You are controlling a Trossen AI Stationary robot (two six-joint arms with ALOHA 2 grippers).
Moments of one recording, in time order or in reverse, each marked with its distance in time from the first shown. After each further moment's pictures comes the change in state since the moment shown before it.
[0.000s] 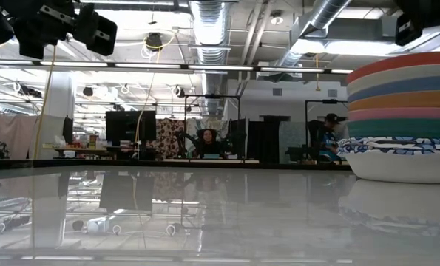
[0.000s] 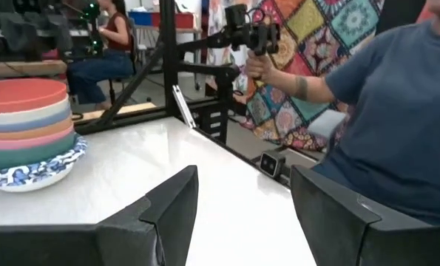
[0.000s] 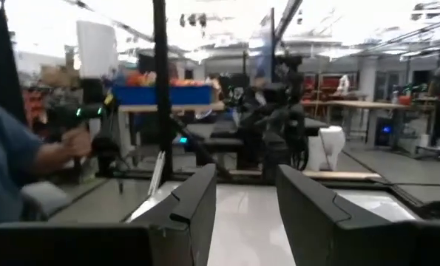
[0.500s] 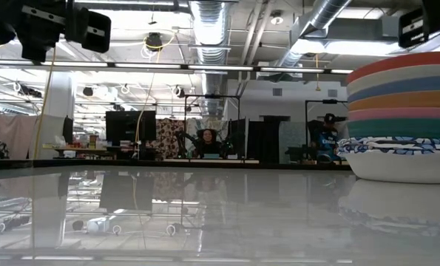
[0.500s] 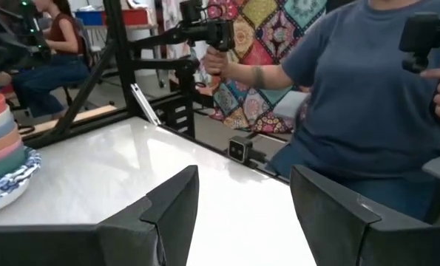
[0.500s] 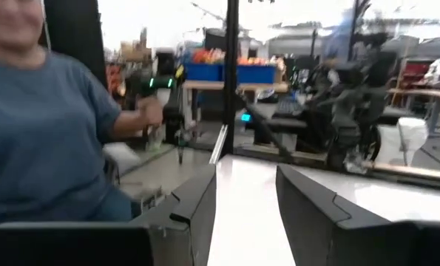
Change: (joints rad) left arm 0.018 0.016 0.000 -0.046 0.166 0.131; right arm -0.023 -0.001 -0.031 -0.058 -0.277 0.023
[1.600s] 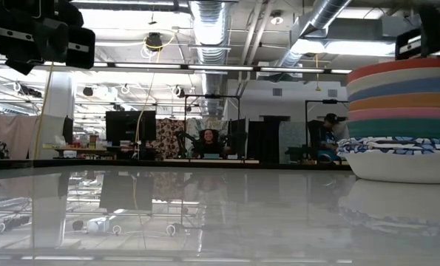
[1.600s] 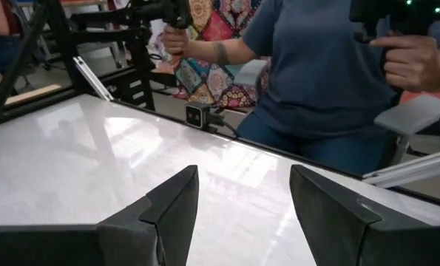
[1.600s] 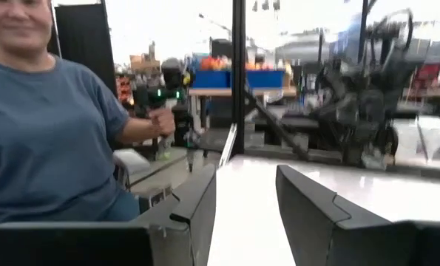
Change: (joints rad) left arm 0.000 0.002 0.000 -0.456 0.077 0.472; right arm 0.000 0.000 -0.195 0.225 -0.027 0.040
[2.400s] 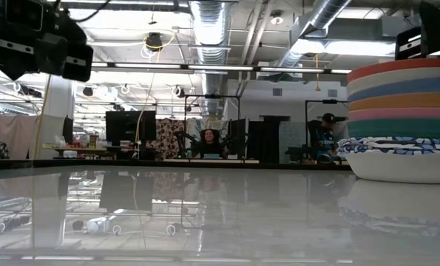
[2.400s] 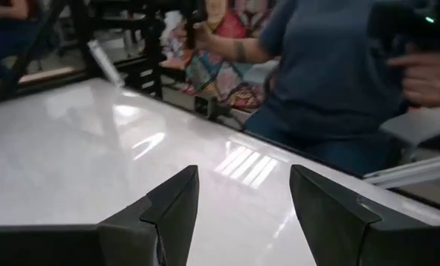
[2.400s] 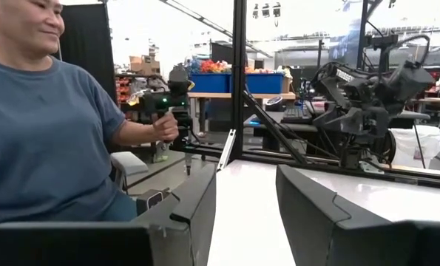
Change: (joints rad) left arm 0.119 0.010 0.000 -0.202 0.045 0.158; right arm 0.000 0.000 0.001 0.017 -0.002 -0.021
